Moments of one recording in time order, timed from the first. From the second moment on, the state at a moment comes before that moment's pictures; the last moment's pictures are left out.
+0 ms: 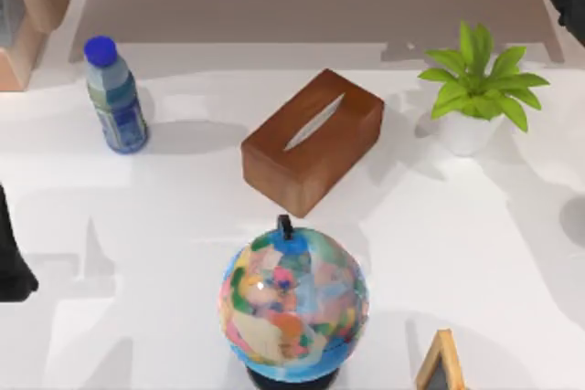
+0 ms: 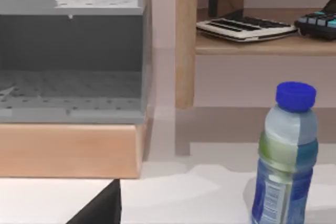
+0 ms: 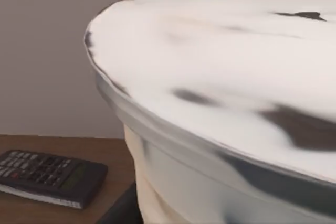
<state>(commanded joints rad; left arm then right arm) 0.00 0.00 0.00 0.00 0.00 0.00 0.30 1.82 1.24 0.54 0.22 0.05</state>
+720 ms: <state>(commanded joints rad) 0.00 0.00 0.00 0.00 0.00 0.00 0.37 1.88 1.42 0.35 0.41 0.05</state>
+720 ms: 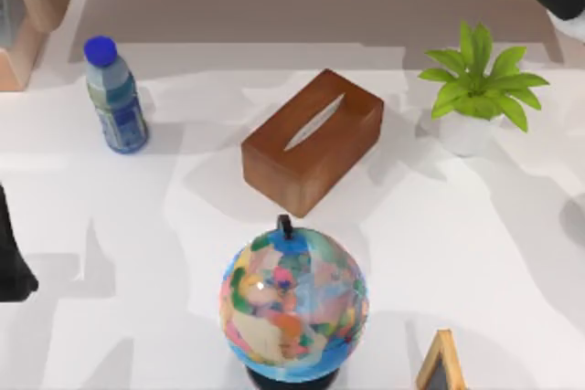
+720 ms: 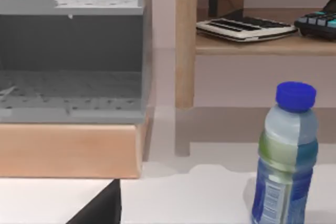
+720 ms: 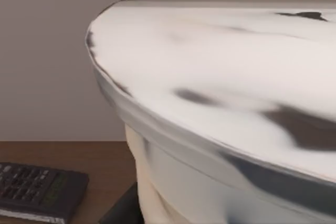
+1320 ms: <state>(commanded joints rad) 0.00 0.00 0.00 0.00 0.00 0.00 0.34 2.03 1.52 0.41 0.38 0.04</state>
